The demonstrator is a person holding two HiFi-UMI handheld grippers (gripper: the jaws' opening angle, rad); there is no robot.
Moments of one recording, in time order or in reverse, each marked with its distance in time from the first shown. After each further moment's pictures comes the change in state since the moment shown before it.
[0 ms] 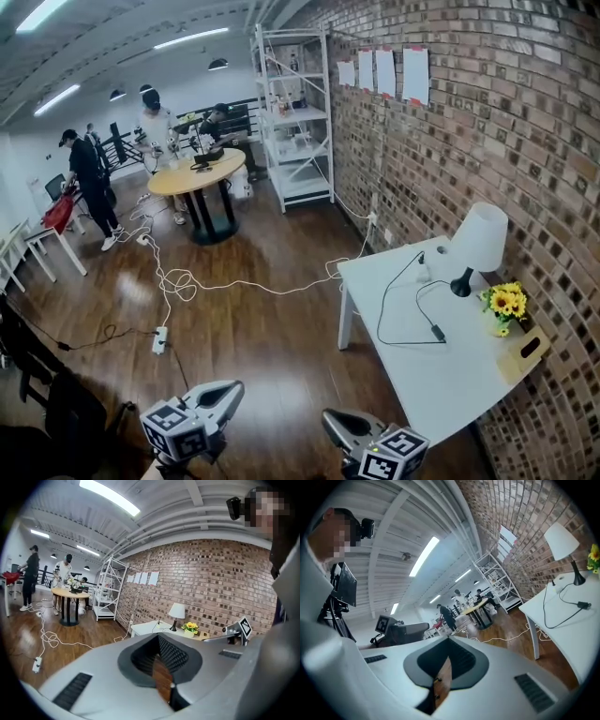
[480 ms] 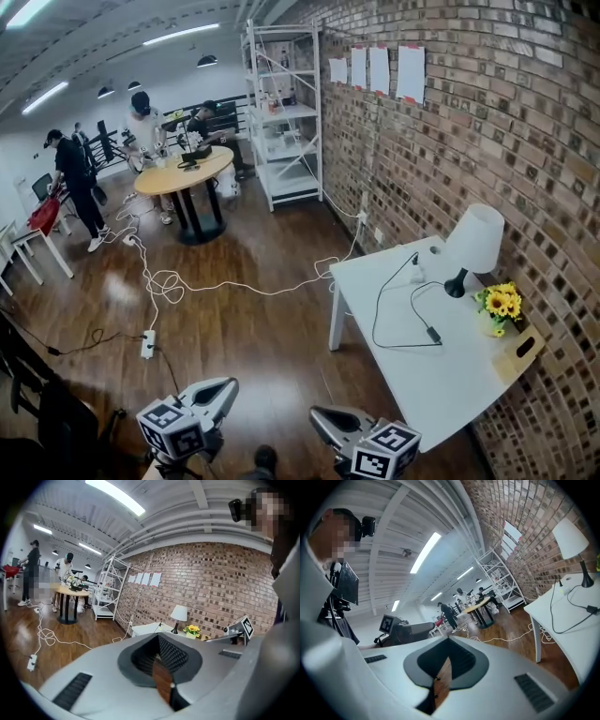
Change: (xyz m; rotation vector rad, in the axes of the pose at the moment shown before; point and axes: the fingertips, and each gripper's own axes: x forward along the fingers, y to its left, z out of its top) left arm 0.021 0.035 0.002 -0.028 -0.024 -0.018; right arm 0.038 -0.006 0.006 -0.032 0.023 -0.003
